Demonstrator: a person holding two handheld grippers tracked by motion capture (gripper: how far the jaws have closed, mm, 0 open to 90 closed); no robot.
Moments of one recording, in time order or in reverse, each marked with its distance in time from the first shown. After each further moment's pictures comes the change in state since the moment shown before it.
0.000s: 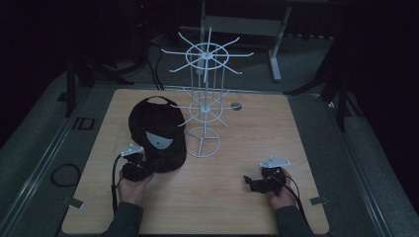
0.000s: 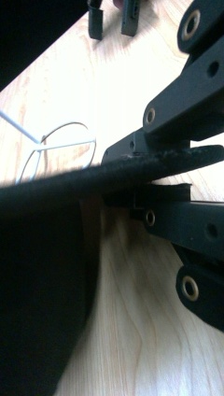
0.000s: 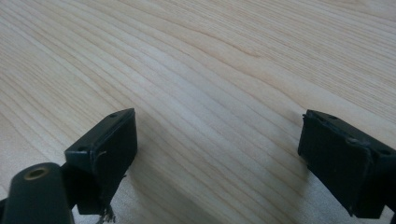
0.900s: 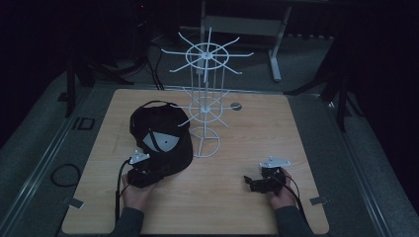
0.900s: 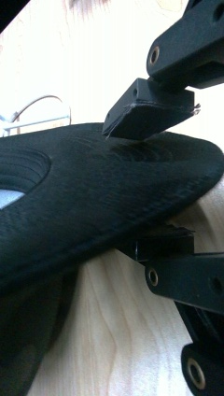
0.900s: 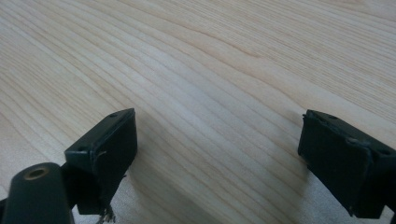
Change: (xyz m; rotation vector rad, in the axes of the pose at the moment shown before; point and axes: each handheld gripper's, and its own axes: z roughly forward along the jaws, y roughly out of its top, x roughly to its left) left arm -0.005 -0.022 0.019 0.030 0.078 0.059; right arm 0.000 0.000 0.000 0.000 0.000 0.001
